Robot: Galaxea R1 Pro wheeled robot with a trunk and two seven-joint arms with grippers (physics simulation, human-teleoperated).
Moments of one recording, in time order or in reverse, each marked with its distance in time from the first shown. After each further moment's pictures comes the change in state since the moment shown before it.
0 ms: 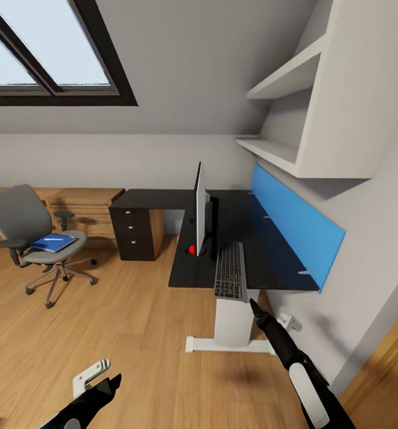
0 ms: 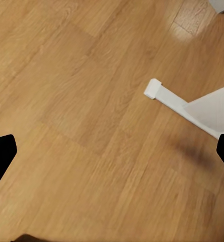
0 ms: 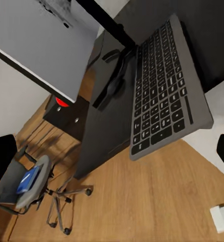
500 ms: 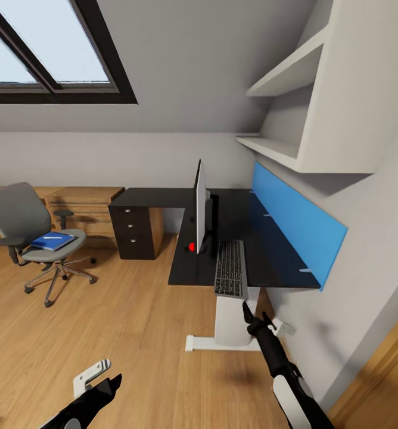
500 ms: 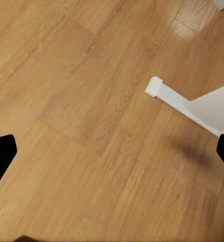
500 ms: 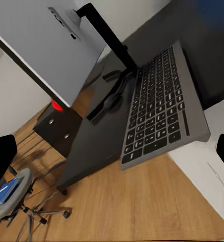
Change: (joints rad) left arm 0.000 0.000 -0.001 0.002 0.001 0.002 -0.002; right arm 0.000 0.024 0.120 0.113 0.060 -0.328 -0.005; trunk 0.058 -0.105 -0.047
